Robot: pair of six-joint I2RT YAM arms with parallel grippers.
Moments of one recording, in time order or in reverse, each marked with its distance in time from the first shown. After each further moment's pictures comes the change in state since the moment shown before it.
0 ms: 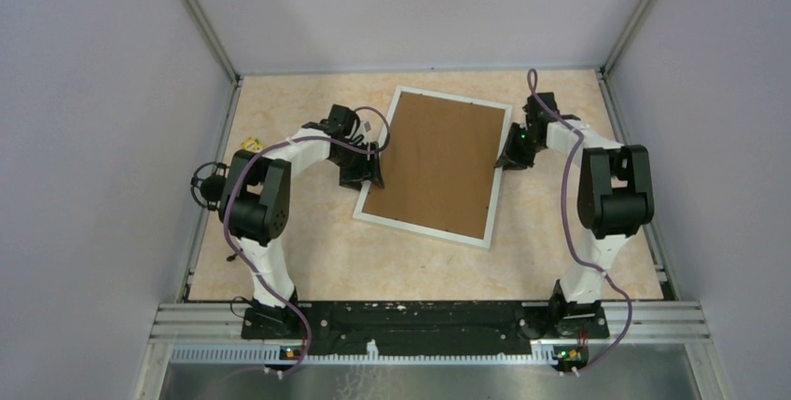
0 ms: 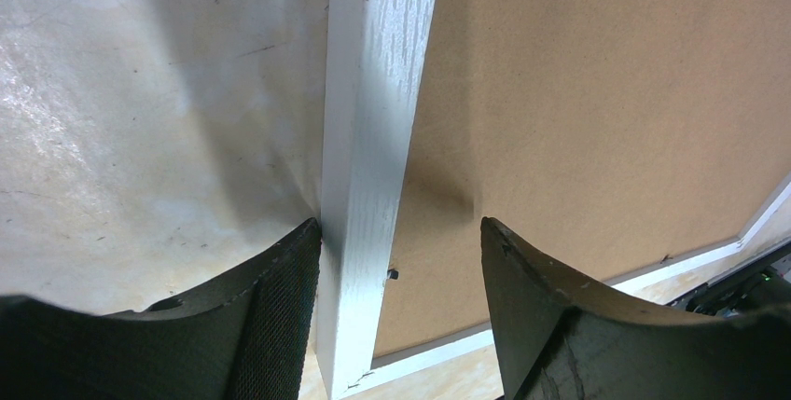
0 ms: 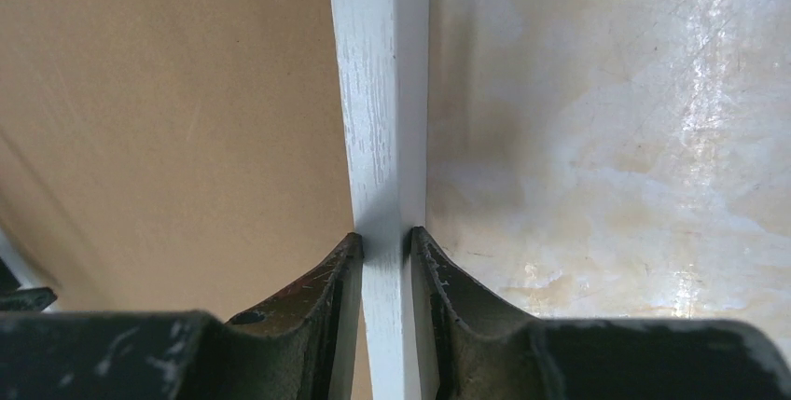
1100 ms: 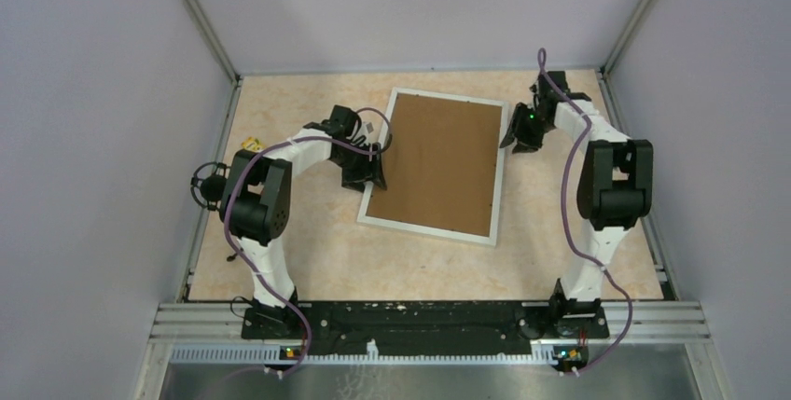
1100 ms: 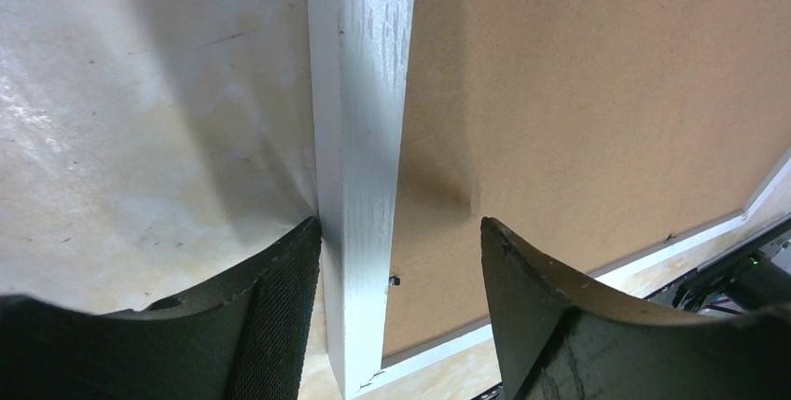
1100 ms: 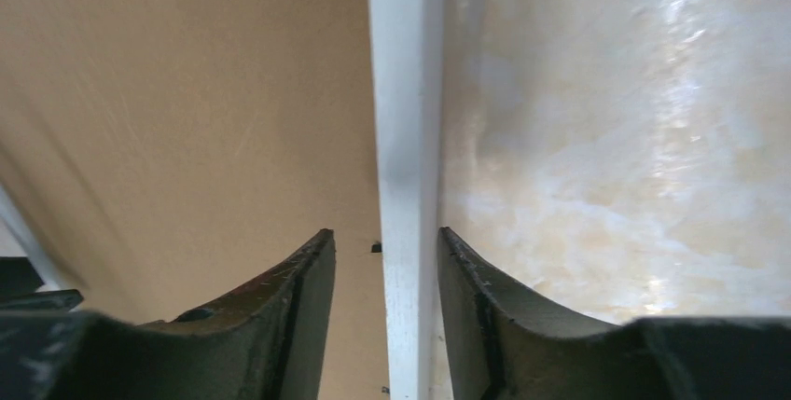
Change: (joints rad) left arm -0.002 0.000 0.000 -0.010 0.025 0.000; right arm -0.003 0.054 0.223 -0.164 0.040 -0.056
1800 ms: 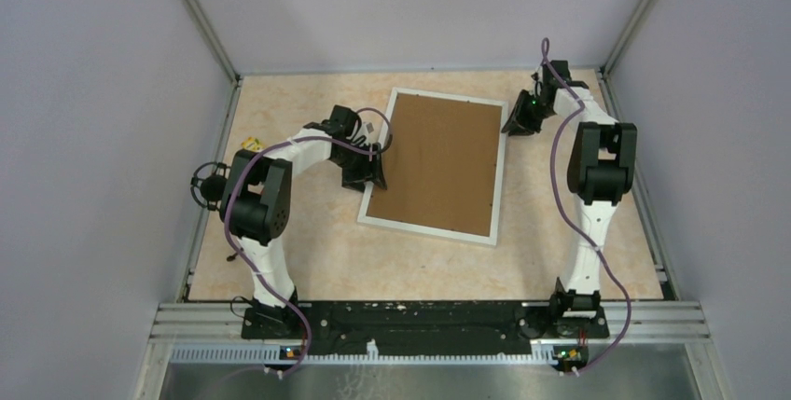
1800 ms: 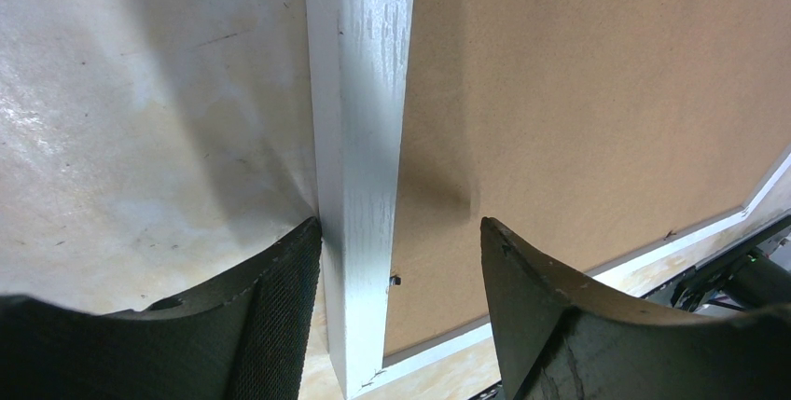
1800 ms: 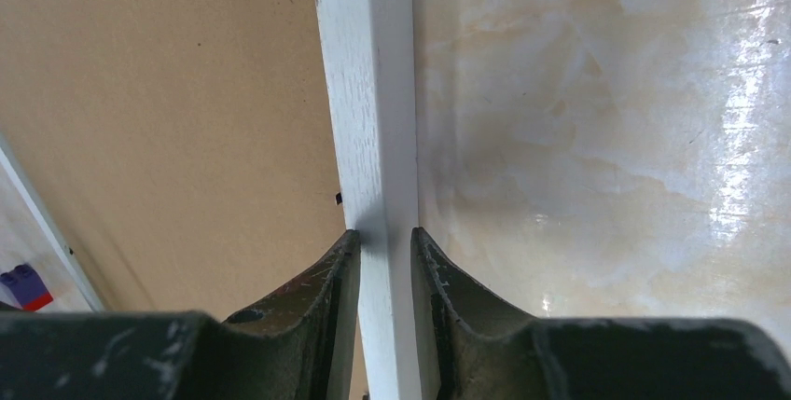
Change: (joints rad) left arm -0.002 0.002 0.000 0.000 0.010 0.000; right arm -0.102 0.301 0.338 0.003 -0.140 -0.017
